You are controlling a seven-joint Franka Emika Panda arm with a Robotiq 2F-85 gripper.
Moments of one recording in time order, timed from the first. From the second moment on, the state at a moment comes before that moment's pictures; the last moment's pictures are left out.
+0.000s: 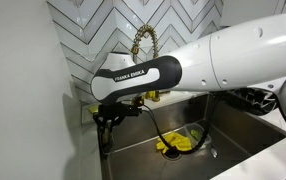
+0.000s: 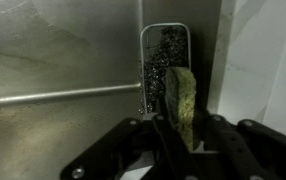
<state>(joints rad) 0.92 0.86 0.28 -1.12 0.00 2.16 0.44</state>
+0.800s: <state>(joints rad) 0.92 0.83 0.28 -1.10 0.01 2.11 0.44</state>
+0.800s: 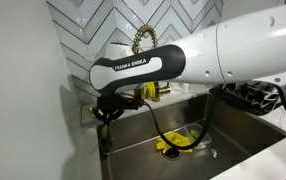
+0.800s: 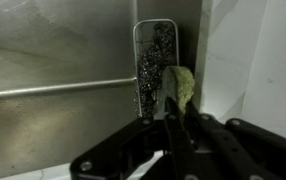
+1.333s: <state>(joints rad) 0.91 0.80 0.31 -1.04 0.05 1.93 0.44</state>
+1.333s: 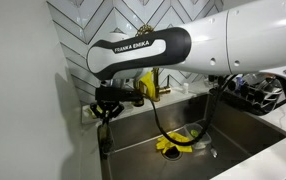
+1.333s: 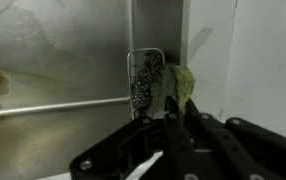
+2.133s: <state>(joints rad) 0.94 0.70 0.28 -1.02 -0.05 1.92 0.56</state>
